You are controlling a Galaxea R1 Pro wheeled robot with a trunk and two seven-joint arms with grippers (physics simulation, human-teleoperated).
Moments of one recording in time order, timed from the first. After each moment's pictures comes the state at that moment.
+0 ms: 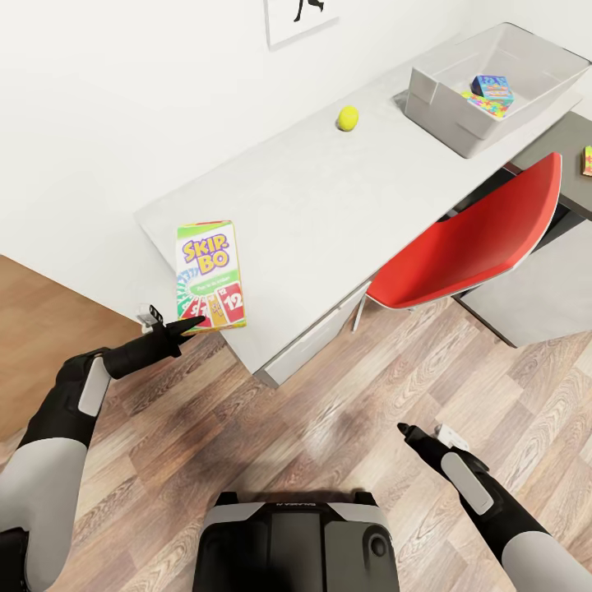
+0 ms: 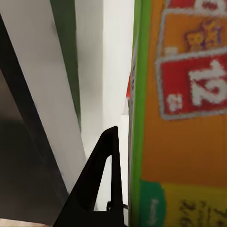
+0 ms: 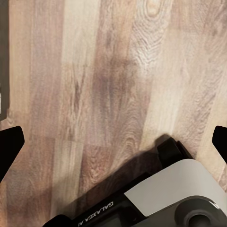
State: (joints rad) left arm -0.87 0.20 0.28 -0.91 0.41 0.97 -1.24; right arm -0.58 -0.22 0.18 -0.73 -1.01 0.24 -0.19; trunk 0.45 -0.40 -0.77
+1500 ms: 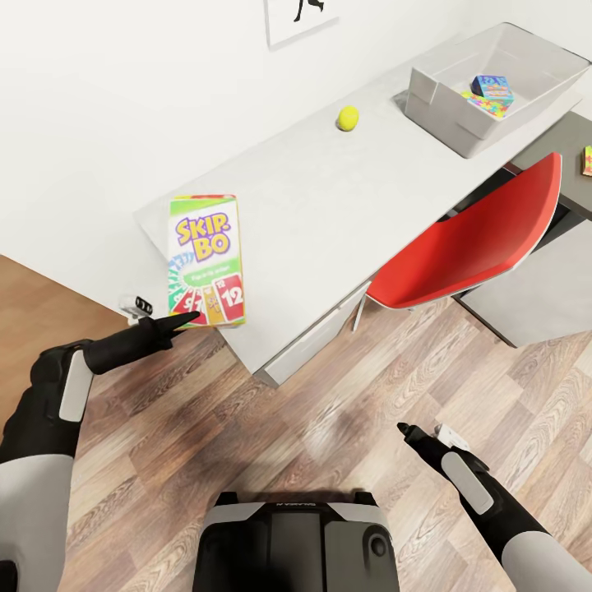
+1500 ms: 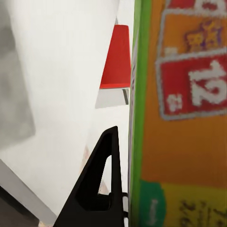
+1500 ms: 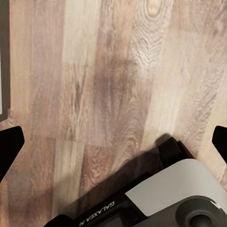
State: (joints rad) left arm -0.80 0.20 0.27 -1.21 0.41 1.04 -1.25; right arm -0.58 -0.21 0.18 -0.73 -1.01 0.24 -0.19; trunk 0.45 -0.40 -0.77
